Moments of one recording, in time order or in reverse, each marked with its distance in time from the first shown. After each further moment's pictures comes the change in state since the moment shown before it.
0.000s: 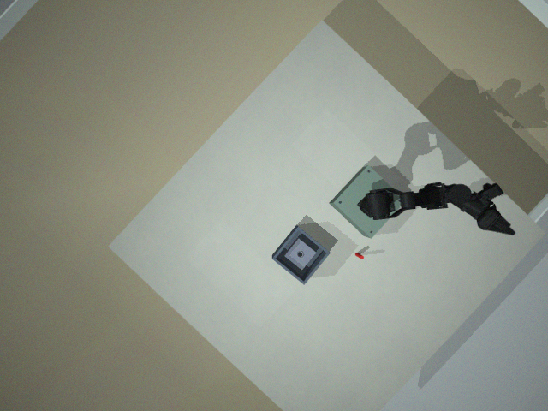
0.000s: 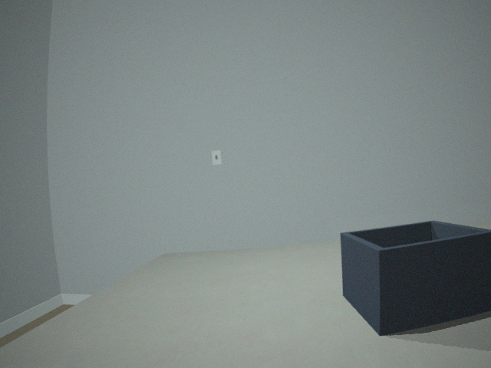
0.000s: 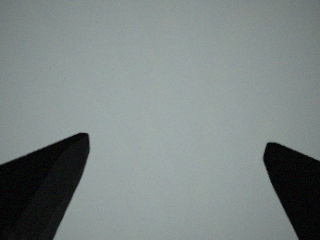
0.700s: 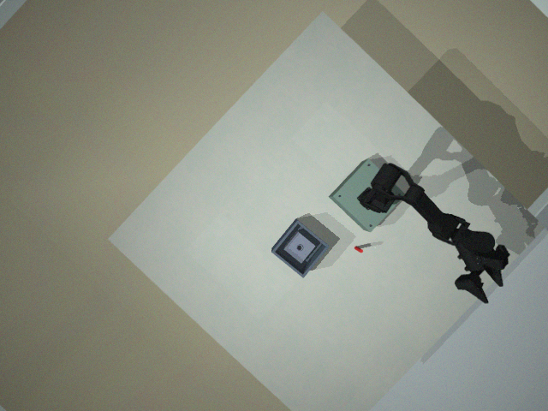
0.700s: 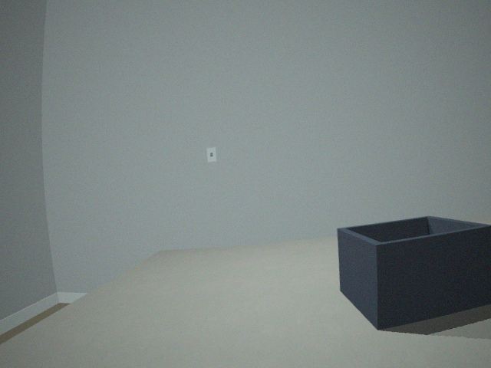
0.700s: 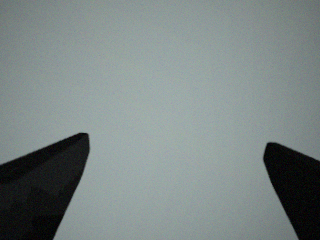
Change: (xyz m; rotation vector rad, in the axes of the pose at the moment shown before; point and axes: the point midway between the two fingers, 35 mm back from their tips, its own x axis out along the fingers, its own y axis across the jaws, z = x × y) arm 0.089 -0.068 -0.168 0.537 0.450 -0.123
